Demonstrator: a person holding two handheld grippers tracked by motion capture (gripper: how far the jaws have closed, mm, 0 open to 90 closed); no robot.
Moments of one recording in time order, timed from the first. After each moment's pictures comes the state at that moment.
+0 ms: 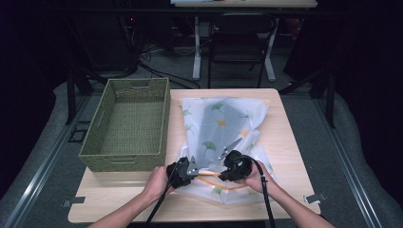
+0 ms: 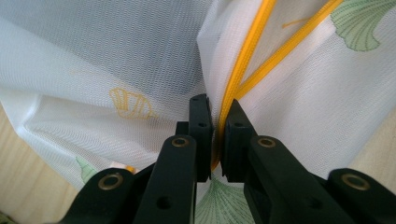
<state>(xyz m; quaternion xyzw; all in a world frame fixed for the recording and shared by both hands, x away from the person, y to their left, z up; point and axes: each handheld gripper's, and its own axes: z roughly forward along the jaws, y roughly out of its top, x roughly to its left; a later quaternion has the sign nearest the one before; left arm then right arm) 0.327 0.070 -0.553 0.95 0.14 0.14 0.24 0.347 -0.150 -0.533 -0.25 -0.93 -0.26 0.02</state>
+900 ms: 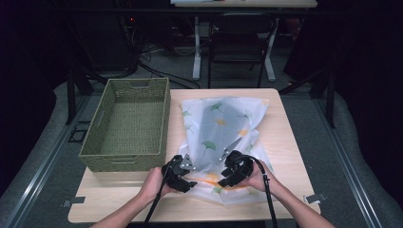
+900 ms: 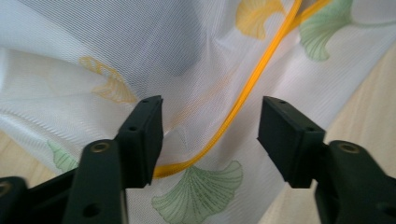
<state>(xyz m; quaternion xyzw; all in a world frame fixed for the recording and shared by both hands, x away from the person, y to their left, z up) 0.329 0.085 -0.539 0.94 0.19 0.07 0.27 0.347 -0.155 -0.524 -0.22 -0.94 -0.27 0.04</state>
